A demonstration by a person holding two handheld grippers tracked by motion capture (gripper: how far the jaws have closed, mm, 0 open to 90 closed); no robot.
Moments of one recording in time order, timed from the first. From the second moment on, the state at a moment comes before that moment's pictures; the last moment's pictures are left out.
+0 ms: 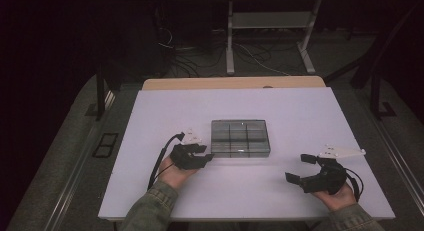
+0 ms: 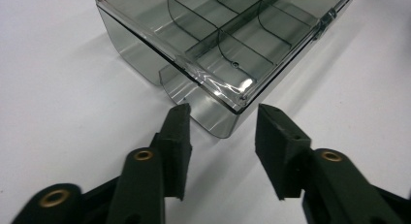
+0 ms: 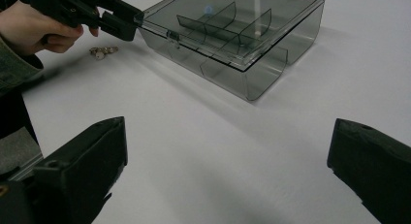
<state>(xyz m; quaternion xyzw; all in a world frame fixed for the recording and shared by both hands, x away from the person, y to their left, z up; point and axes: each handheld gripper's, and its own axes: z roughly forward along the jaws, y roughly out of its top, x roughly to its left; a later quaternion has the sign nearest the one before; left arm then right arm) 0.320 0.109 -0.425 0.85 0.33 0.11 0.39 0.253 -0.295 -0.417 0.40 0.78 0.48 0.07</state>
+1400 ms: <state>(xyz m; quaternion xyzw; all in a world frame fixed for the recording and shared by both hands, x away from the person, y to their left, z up) 0.316 0.113 -0.416 0.82 0.32 0.13 0.46 0.253 -0.295 -0.417 0.40 0.78 0.48 0.07</state>
